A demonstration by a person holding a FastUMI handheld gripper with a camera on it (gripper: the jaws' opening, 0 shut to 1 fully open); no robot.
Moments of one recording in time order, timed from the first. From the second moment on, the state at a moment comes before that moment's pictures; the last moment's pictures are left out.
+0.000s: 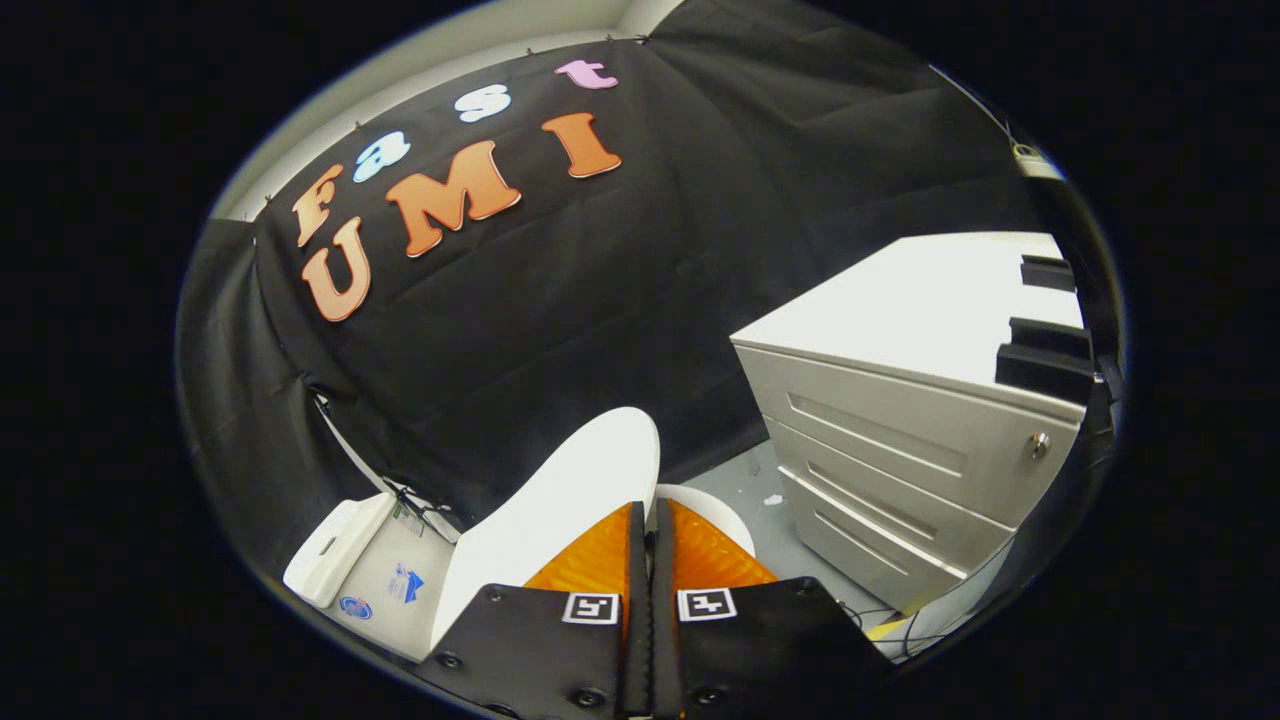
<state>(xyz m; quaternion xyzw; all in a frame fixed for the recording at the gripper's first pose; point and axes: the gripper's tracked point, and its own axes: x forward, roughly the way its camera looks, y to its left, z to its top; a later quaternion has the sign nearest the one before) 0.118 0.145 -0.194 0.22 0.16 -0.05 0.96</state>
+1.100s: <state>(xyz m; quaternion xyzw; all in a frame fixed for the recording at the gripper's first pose) 0.151 0.238 -0.081 0.17 0.14 0.04 0.97</state>
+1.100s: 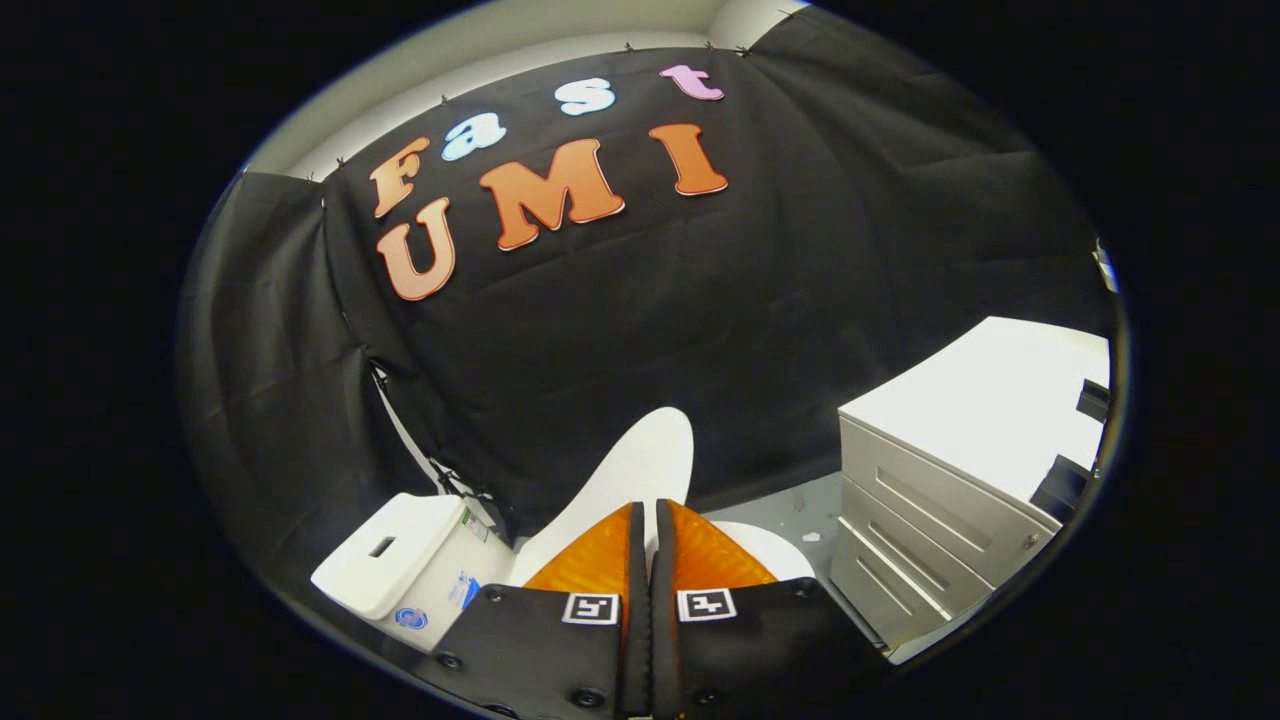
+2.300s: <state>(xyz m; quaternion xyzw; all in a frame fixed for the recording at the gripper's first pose) 0.145 0.385 0.019 0.09 0.12 0.17 0.97</state>
